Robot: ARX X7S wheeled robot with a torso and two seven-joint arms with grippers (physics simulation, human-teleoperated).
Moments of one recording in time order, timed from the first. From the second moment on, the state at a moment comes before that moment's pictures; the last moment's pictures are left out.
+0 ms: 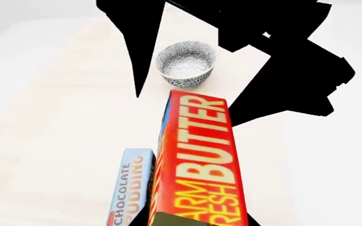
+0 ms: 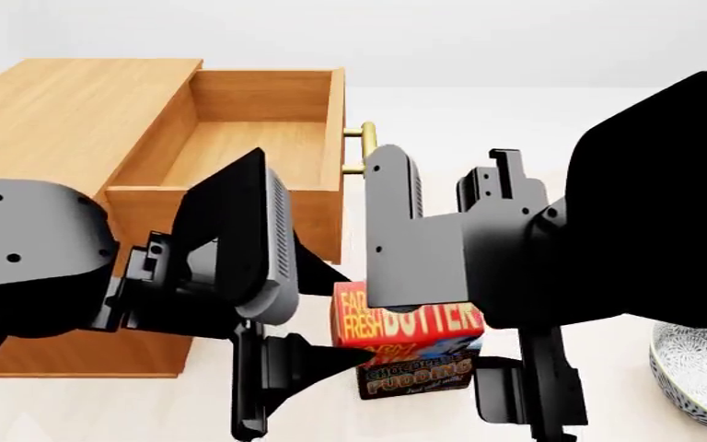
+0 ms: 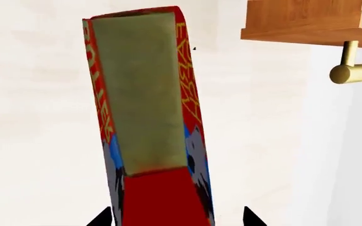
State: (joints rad) left arm -1.36 -0.76 0.78 0.44 -1.29 -1.09 0.47; right arm 2.28 0.51 -1.57 -0.49 1.48 1.47 -0.26
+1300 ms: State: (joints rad) left arm -1.45 -0.89 0.58 0.25 -1.61 -1.04 -0.01; right arm 1.83 1.44 -1.56 -0.87 1.53 0.63 0.85
